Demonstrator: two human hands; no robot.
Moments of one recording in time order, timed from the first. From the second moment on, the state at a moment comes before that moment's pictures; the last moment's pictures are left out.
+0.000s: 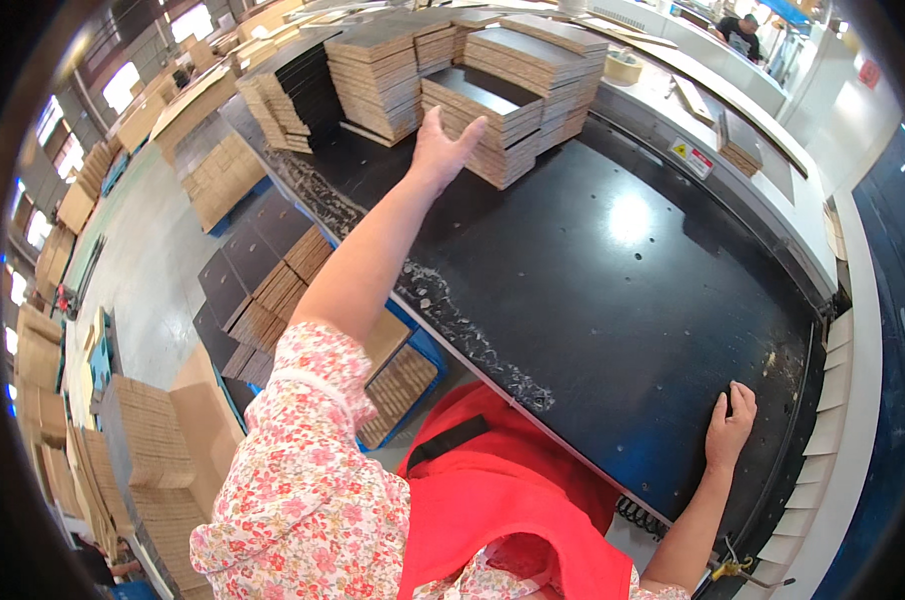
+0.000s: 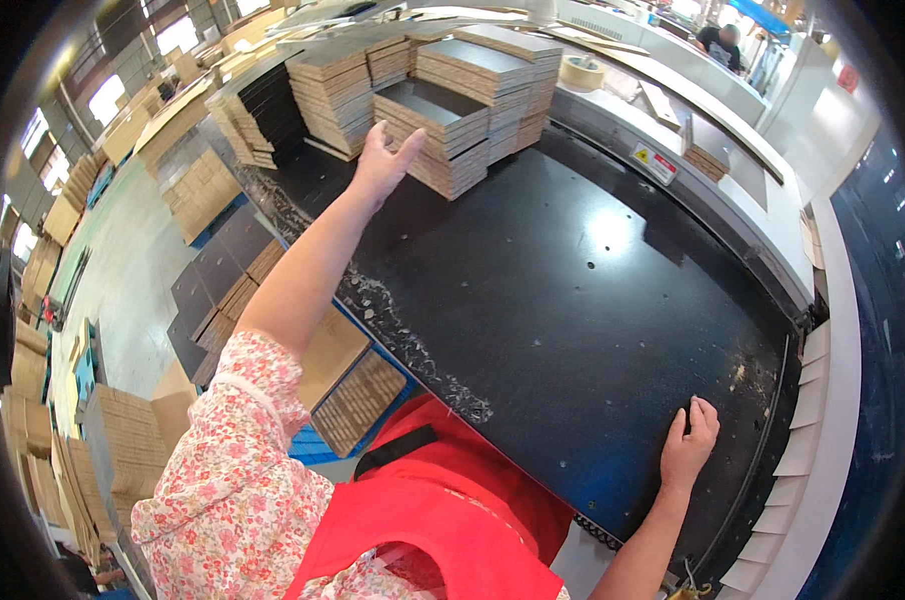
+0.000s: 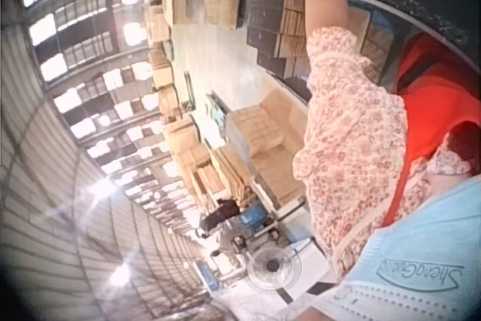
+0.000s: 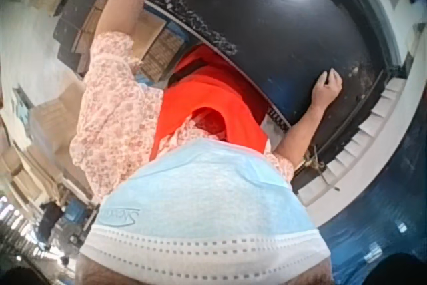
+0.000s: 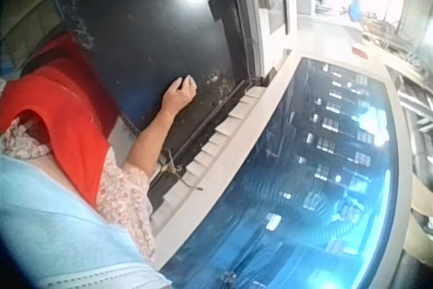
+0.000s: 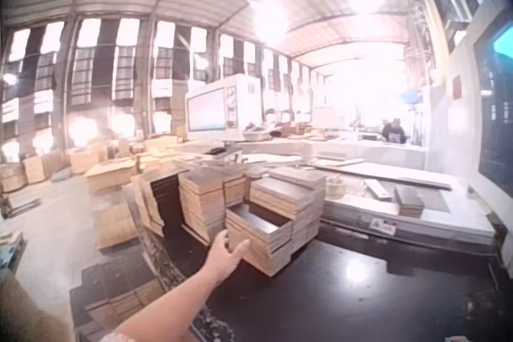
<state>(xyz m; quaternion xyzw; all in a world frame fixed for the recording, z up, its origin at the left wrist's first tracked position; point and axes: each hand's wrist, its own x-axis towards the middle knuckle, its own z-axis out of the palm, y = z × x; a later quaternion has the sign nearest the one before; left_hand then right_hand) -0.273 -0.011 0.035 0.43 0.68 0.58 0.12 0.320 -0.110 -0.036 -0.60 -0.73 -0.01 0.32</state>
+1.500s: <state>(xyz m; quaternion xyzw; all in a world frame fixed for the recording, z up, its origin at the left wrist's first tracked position) 0.034 -0.090 0.009 0.80 0.36 0.41 0.25 0.262 -0.135 -0.002 -0.50 -0.77 -0.25 0.29</state>
